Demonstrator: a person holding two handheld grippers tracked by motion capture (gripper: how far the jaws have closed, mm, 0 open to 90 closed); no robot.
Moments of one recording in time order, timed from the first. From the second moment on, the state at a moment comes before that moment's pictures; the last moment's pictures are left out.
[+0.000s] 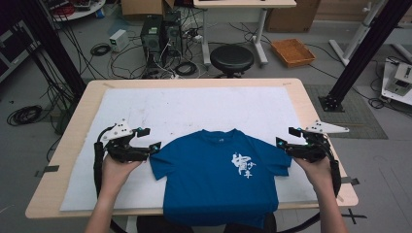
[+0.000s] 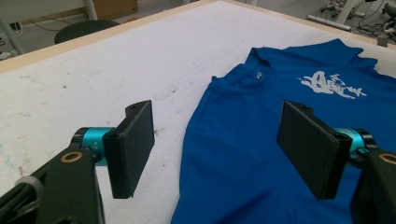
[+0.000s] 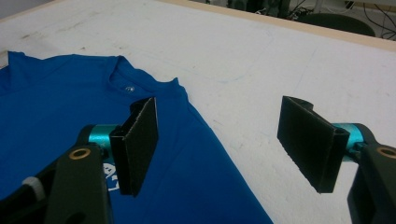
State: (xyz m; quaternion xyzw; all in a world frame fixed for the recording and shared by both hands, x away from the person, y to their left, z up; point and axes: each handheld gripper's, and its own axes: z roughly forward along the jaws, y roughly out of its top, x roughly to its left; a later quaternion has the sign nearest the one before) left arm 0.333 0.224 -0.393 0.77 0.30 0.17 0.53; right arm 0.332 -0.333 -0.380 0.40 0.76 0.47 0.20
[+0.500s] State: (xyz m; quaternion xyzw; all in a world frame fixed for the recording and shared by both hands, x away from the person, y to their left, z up) left arm 0.335 0.227 -0.395 0.77 0.32 0.17 0.53; right arm 0.332 -0.334 -0.384 0.40 0.76 0.47 0.20
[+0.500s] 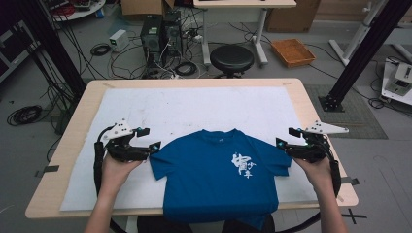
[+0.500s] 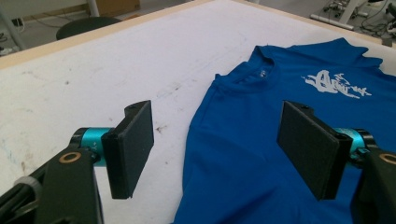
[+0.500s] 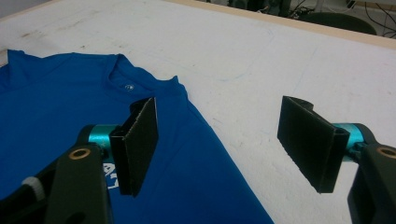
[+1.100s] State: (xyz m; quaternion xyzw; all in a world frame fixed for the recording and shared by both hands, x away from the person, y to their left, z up) left arm 0.354 0.264 -0.437 0.77 0.45 0.06 0.45; right arm 0.335 -0.336 -0.386 0.41 0.75 0.47 0.20
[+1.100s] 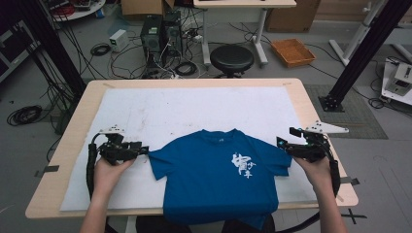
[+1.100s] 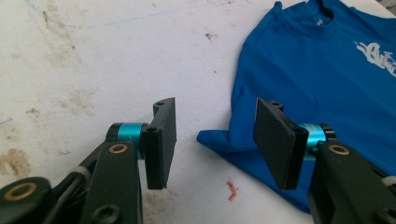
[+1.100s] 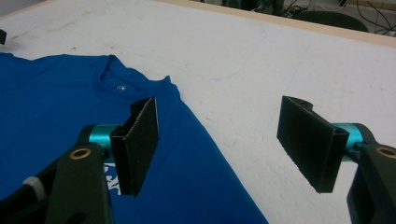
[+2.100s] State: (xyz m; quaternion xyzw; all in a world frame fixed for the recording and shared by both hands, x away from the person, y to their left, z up) left arm 0.355 0.184 -0.394 0.75 0.41 -0.08 0.51; right arm 0.332 -0.337 -0.380 0.41 0.75 0.47 0.21
